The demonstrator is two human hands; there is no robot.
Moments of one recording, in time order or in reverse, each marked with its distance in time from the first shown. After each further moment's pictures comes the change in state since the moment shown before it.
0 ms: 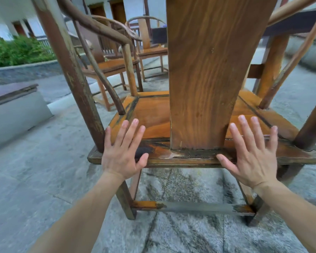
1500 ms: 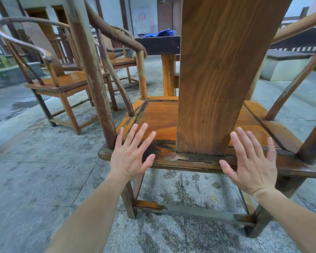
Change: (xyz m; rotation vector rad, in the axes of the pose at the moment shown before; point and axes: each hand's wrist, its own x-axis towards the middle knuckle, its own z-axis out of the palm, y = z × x) left_hand 0.111 -0.121 0.215 -0.319 -0.102 0.248; right_hand 0.107 -0.117 0.091 -0.121 -0.223 0.306
